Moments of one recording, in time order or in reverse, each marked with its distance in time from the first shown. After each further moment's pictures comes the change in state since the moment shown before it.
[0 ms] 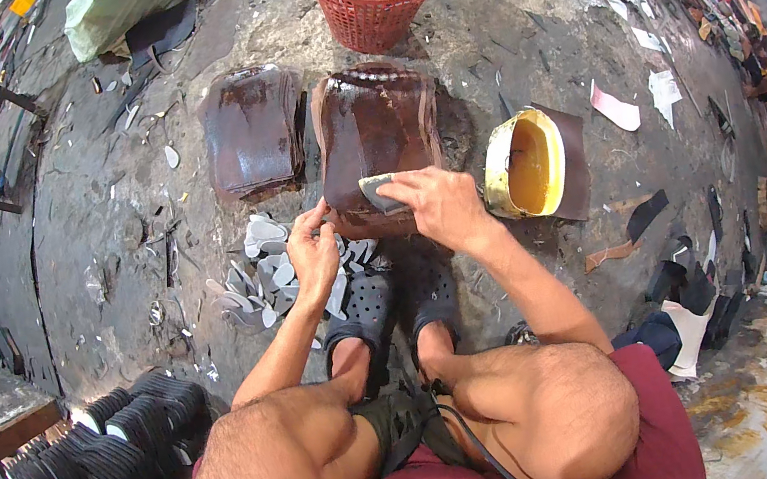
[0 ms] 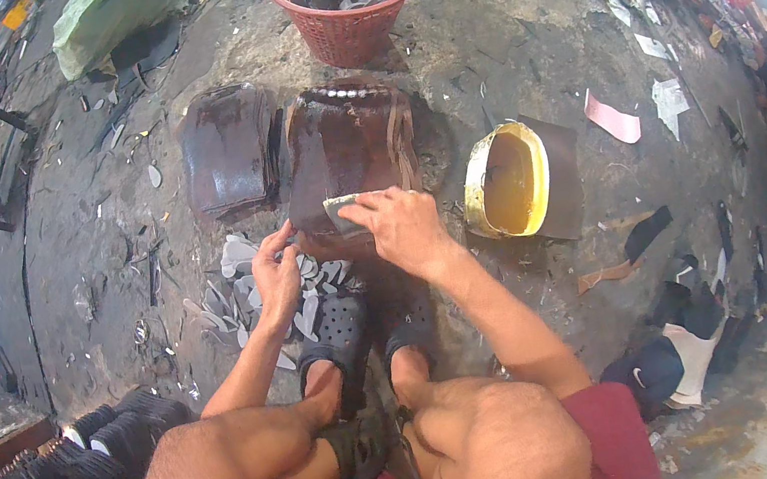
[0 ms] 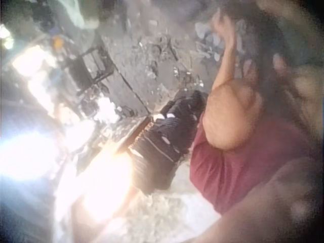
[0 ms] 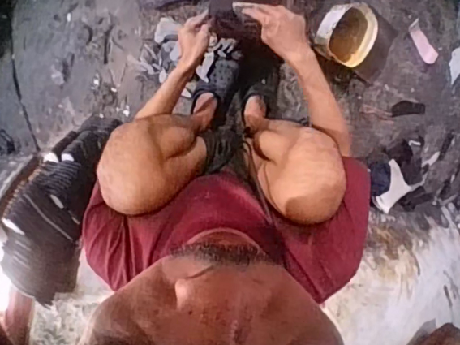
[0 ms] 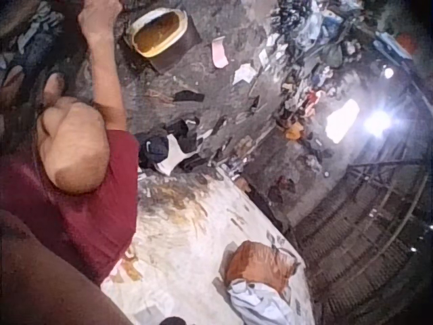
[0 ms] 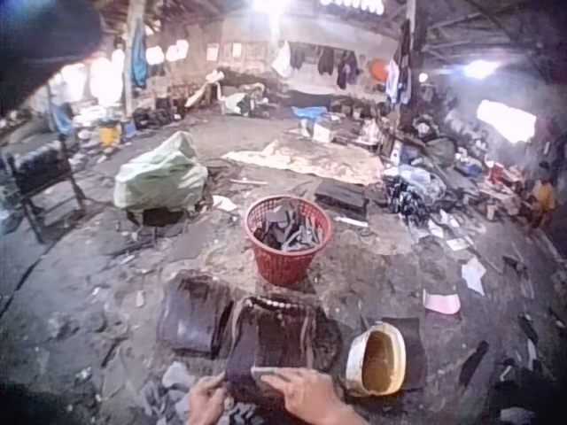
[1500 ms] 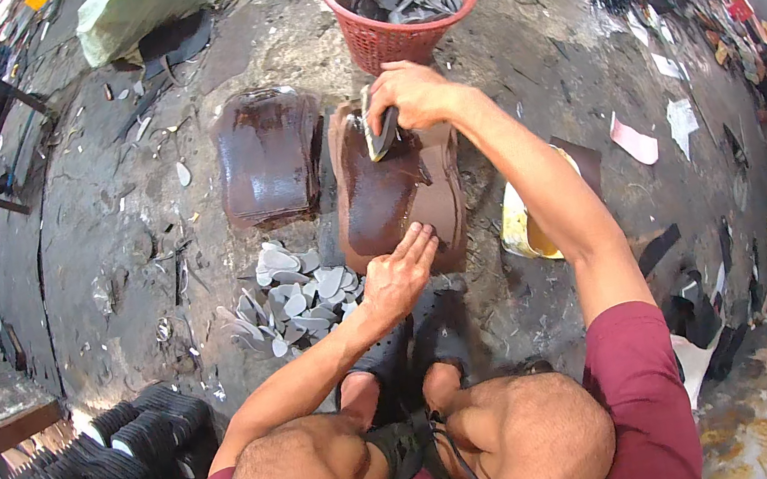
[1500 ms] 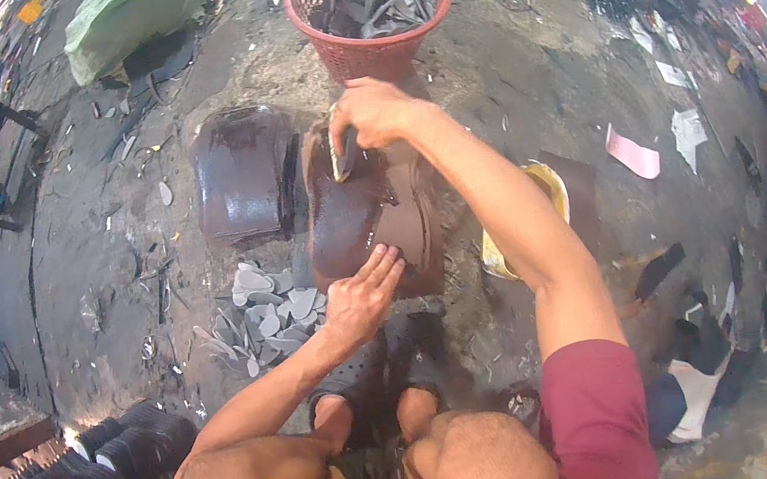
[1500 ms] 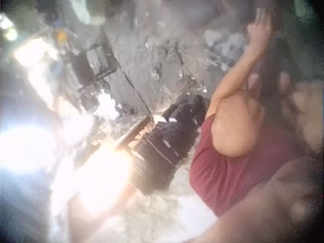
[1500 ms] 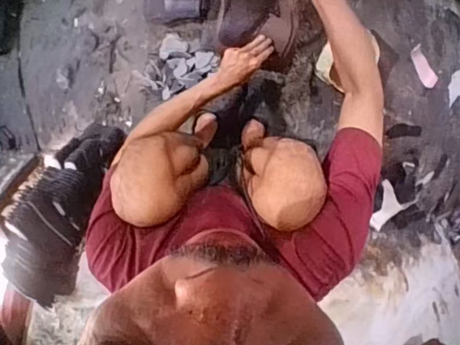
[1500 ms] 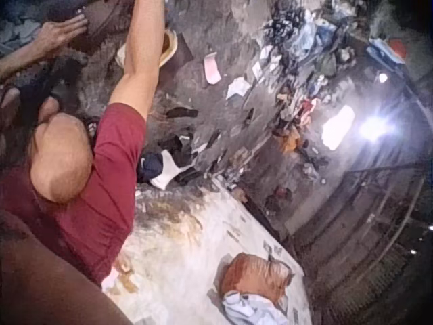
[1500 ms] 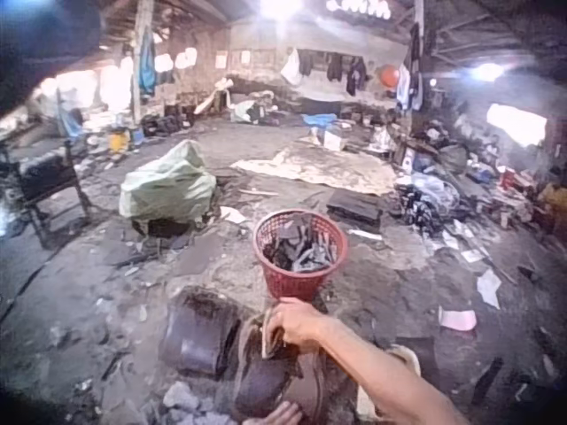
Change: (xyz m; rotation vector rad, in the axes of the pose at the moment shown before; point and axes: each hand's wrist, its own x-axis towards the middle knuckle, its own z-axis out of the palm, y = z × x) left_hand -0.003 0.051 0.058 0.726 -0.389 0.892; right_hand 0.220 0.123 -0.005 -0.023 -0.279 -0.481
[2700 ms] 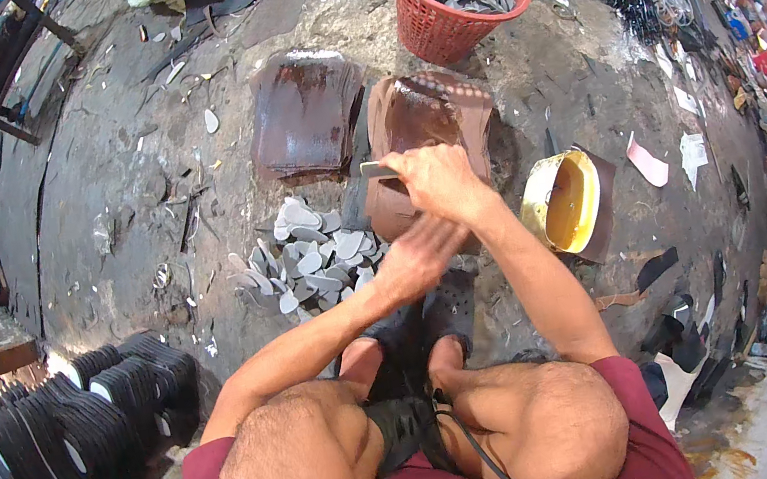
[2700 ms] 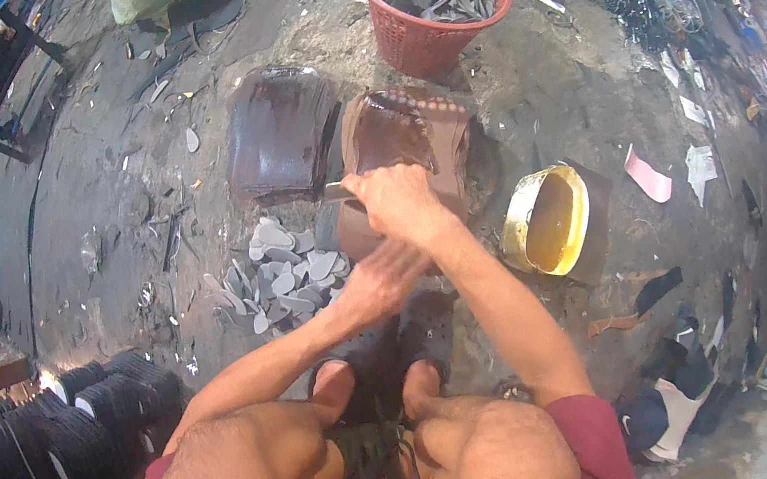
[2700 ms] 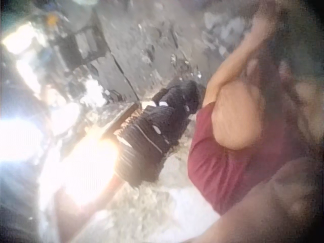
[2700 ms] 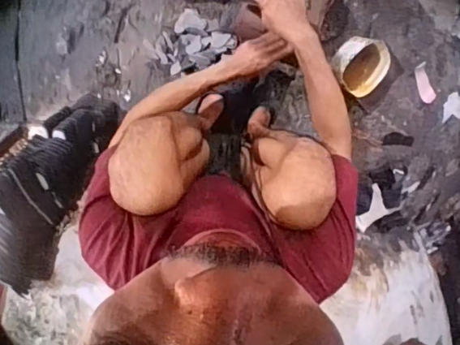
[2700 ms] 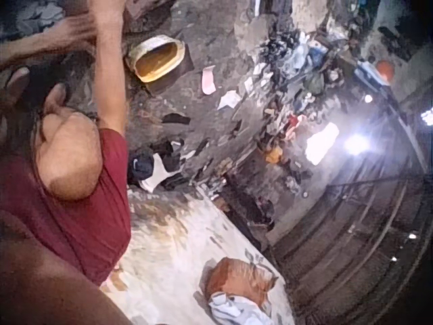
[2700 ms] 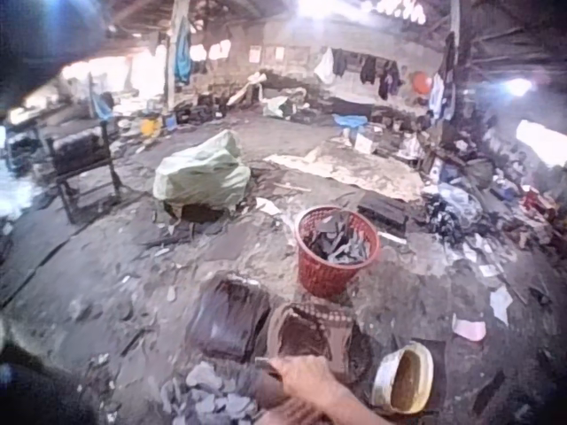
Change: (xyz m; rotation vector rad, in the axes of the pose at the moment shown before) left_hand -0.034 -0.002 0.000 -0.269 0.119 0.097; right_hand -0.032 -0.184 0.046 -0.027 0.080 0.352
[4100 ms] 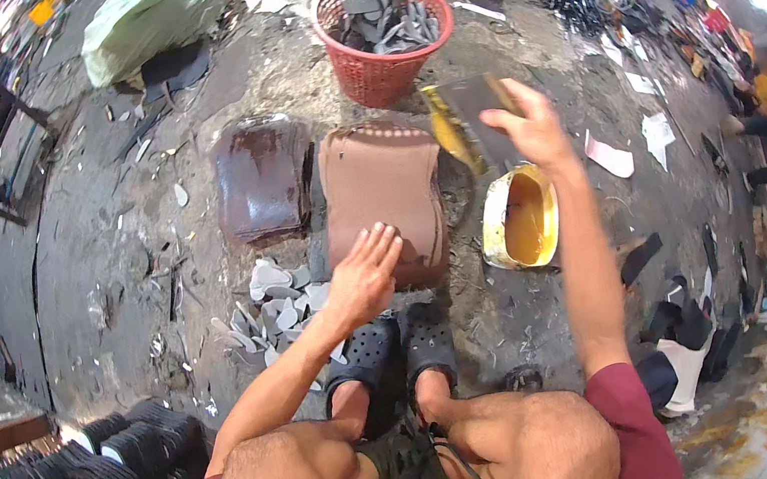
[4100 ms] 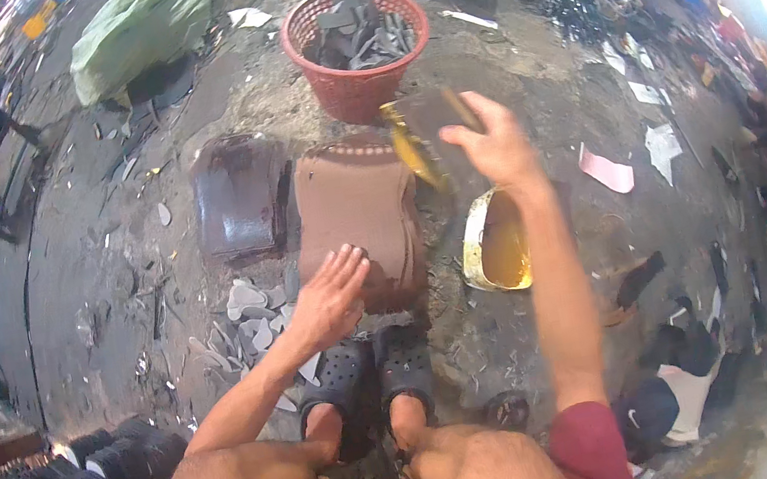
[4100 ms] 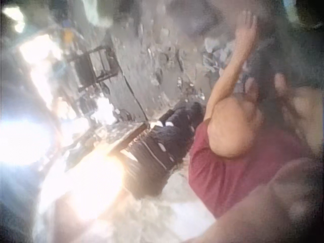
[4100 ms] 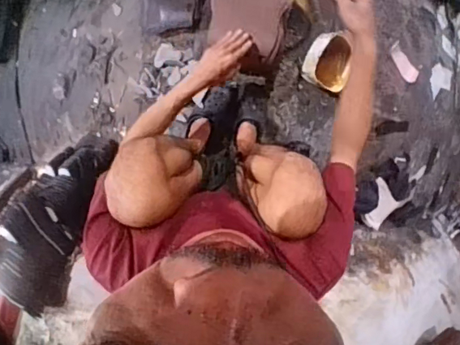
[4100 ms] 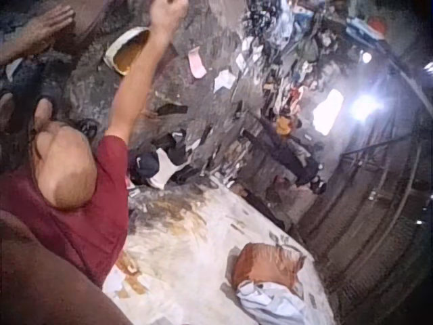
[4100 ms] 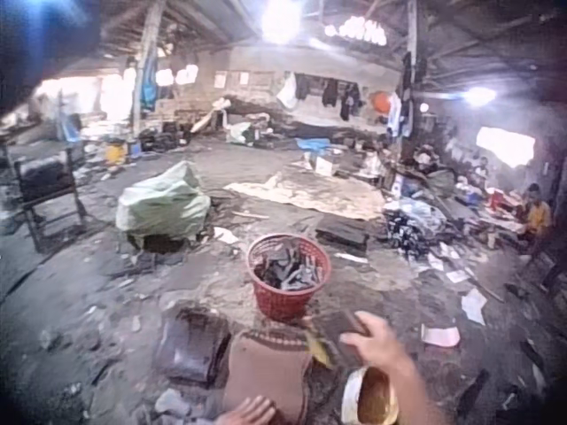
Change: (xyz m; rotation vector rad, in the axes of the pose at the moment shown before) left_hand 0.018 -0.018 -0.032 0.172 -0.130 -0.051; right_hand -0.077 0.145 -0.114 0.719 0.539 0.513
